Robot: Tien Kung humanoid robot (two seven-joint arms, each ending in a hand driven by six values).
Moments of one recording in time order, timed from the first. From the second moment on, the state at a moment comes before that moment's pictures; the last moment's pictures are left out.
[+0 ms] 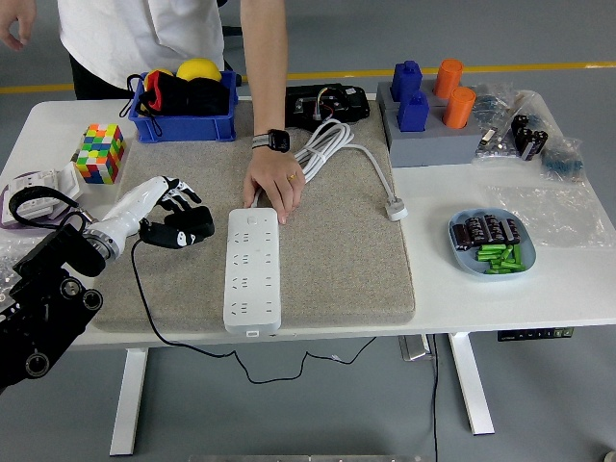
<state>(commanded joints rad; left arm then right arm) -0.41 0.29 -1.07 -1.08 1.80 0.02 0.05 -0.01 -0.25 1.29 0.22 -1.08 0.06 -0.10</state>
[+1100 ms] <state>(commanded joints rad) -0.55 0.26 -0.87 -1.19 1.76 -0.06 0.23 -0.02 -0.23 1.32 0.22 -1.08 0.06 -0.10</state>
